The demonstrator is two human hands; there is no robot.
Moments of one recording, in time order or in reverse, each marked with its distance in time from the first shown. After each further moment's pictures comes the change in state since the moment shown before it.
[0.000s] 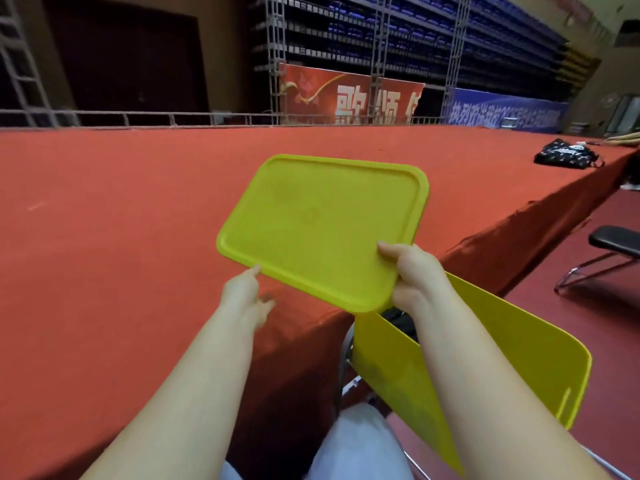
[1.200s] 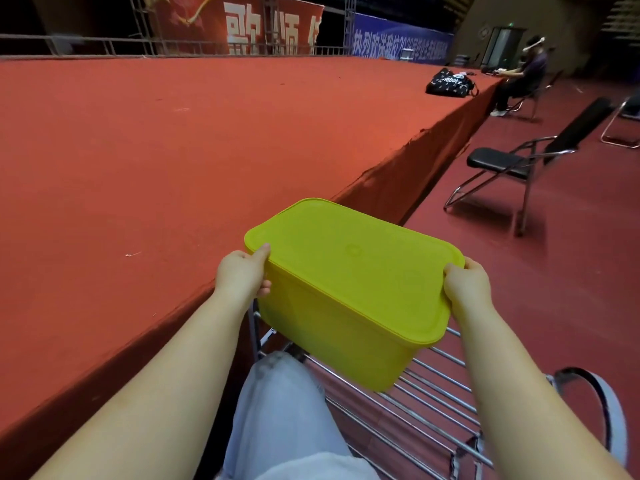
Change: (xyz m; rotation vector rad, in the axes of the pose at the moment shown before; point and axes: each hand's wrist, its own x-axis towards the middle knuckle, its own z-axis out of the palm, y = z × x) left_hand -0.014 -0.125 0.074 0.855 -0.267 0.133; right_hand -0.011 0.007 -0.262 -0.661 0.834 -0.145
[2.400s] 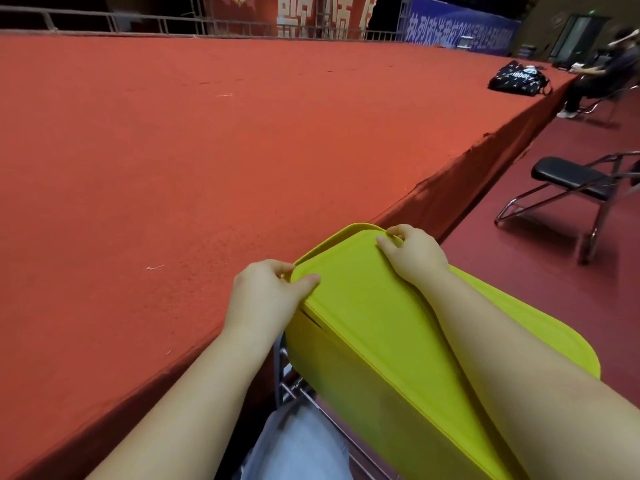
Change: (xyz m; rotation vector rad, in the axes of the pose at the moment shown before) left_hand 0.035 0.023 -0.014 0.406 0.140 0.288; right_hand 0.044 -0.087 0.171 -0.737 -0.398 -0.516
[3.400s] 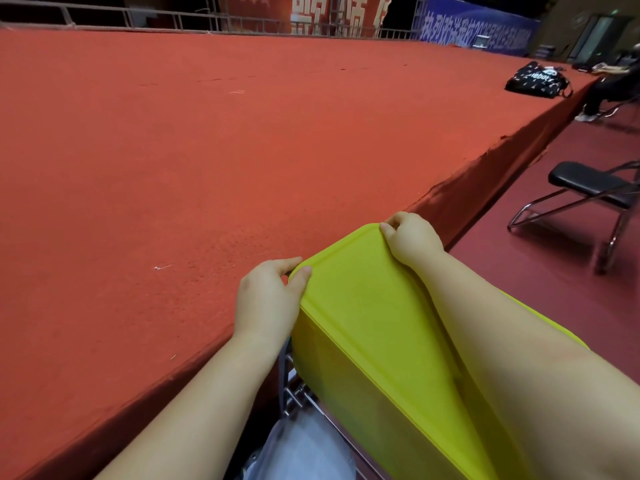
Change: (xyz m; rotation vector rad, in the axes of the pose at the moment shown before) left_hand 0.015 -0.006 0.007 -0.022 0.094 0.052; right_hand 0.043 -0.027 0.005 0.028 -0.024 -0.043
